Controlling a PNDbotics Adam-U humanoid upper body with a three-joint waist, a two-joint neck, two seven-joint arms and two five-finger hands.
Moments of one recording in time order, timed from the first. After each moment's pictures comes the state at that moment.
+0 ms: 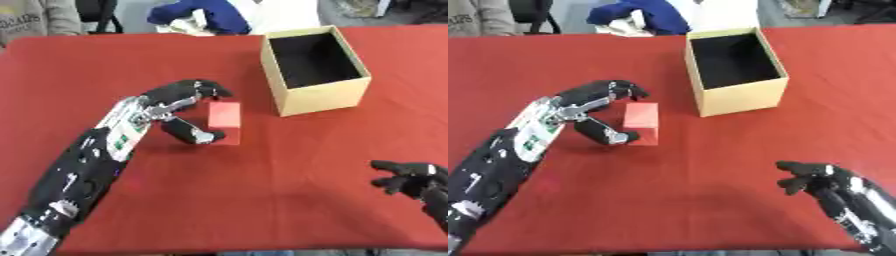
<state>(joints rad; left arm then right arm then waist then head) -0.52 0.44 -0.16 -1.30 -0.73 -0.47 -0.31 -0.14 -0.23 0.12 -1.76 -0.27 -0.15 0.77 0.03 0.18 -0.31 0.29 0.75</state>
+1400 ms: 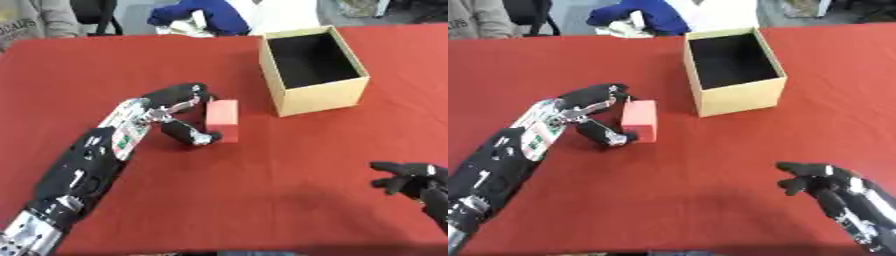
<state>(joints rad) -0.56 0.44 -0.17 -1.22 -0.78 -0.46 -0.26 -0.14 -0.23 0.12 -1.76 -0.27 -0.15 0.77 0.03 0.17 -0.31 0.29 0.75</state>
